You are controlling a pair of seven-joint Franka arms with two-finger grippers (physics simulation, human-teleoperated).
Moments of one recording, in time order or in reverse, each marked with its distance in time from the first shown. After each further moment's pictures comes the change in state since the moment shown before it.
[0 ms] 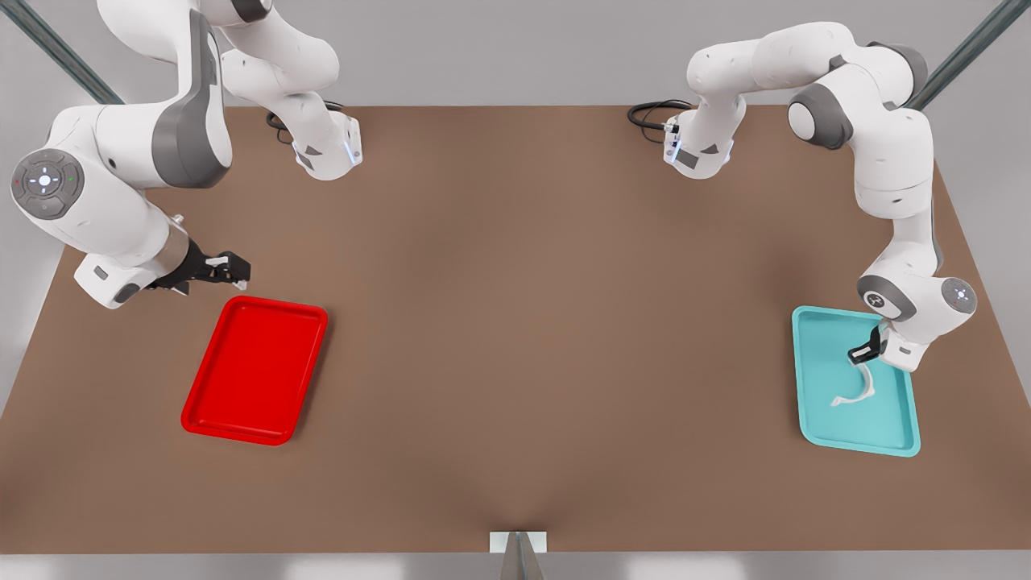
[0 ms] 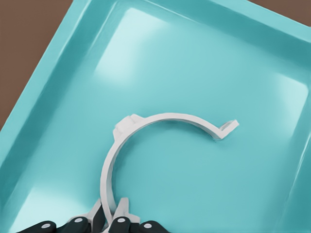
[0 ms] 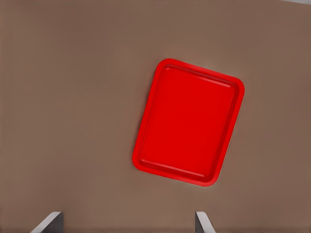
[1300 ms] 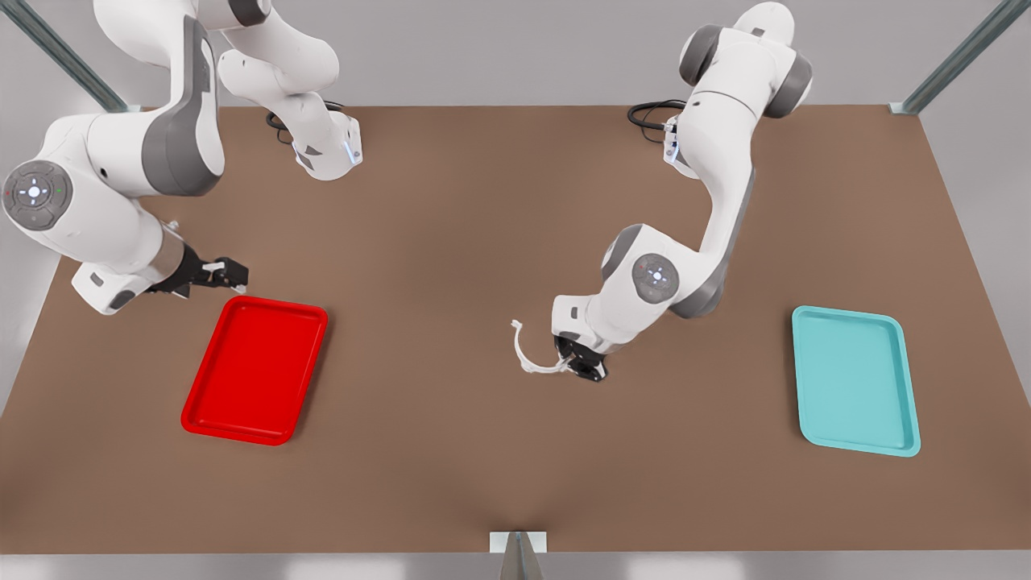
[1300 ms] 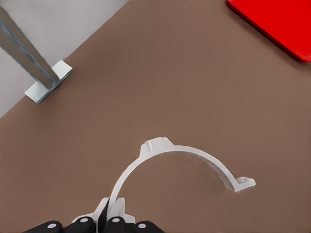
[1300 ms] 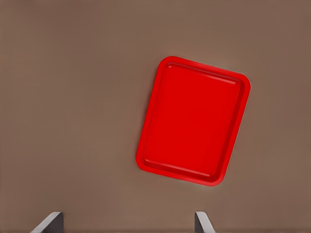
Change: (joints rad) left arm -0.682 -0.071 -0.337 0.577 0.203 -0.445 0.021; right arm -0.017 0.018 -0.005 0.004 0.035 0.004 0.001
